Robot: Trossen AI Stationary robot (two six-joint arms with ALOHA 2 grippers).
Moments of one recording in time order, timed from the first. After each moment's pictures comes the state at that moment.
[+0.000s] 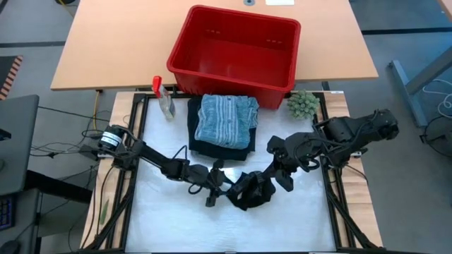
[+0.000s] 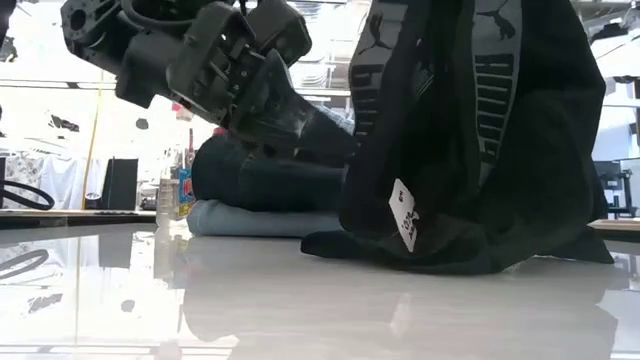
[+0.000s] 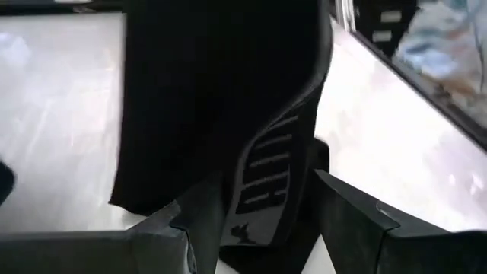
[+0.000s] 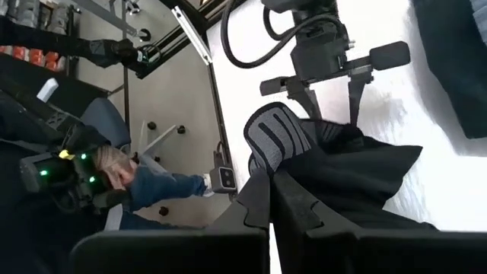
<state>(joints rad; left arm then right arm) -0.26 1.83 0.79 0.68 -0.01 -0.06 0.36 1.38 1.66 -0.98 -0.04 0.80</state>
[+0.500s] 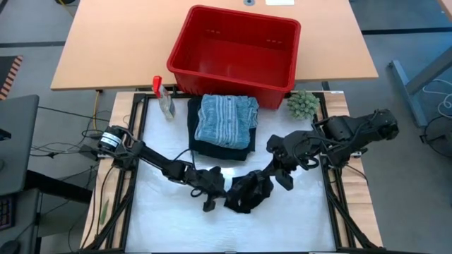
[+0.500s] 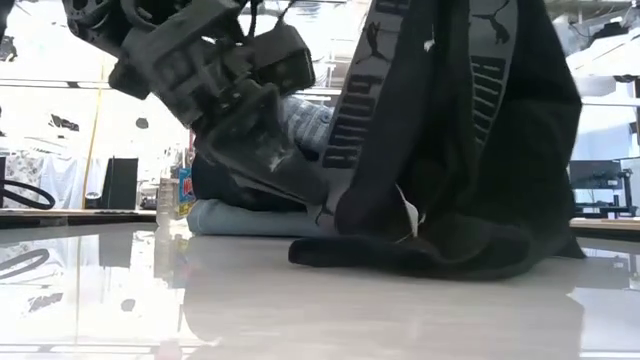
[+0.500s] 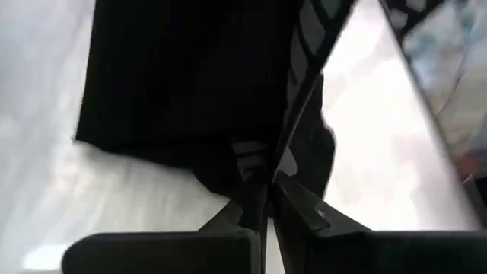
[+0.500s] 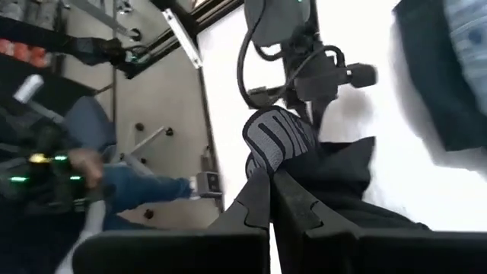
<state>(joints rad) -0.28 1.84 0.85 0.42 0.05 -0.42 0.34 1.38 1.66 -0.99 -0.02 0.75</state>
